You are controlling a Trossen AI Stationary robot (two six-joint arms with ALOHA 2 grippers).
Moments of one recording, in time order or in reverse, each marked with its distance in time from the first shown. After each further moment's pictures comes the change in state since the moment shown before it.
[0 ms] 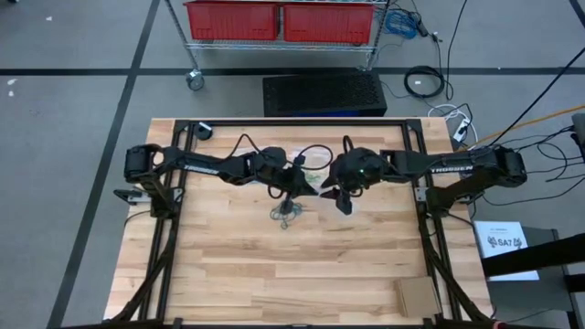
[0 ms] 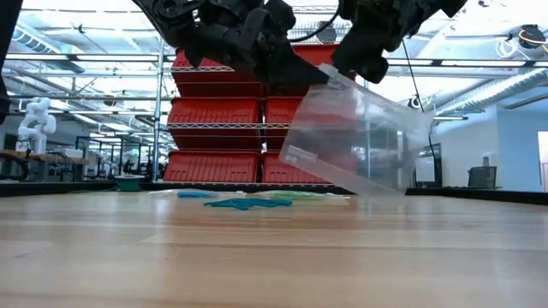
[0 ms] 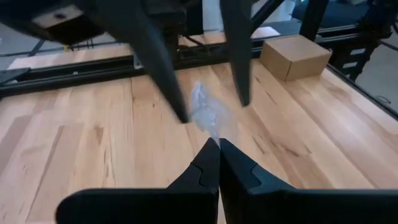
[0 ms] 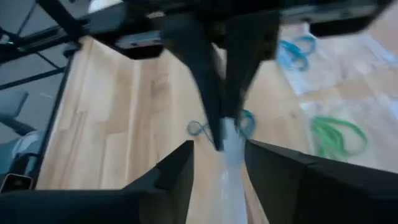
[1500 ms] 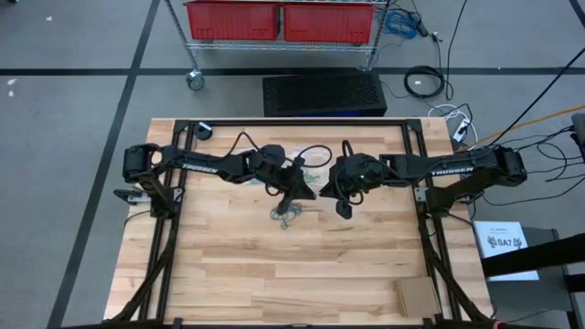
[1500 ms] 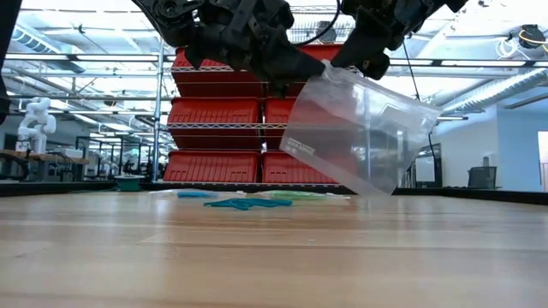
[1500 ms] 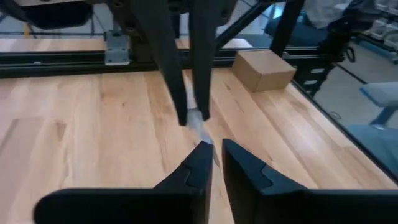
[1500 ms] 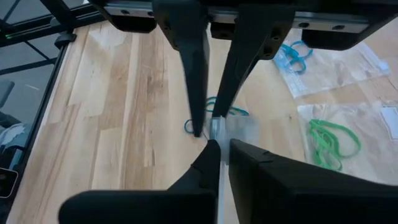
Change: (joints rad) left arm 0.016 -0.007 0.000 -0.004 0.134 -0.117; right arm 0.043 0.000 0.000 -0.009 0.071 -0.027
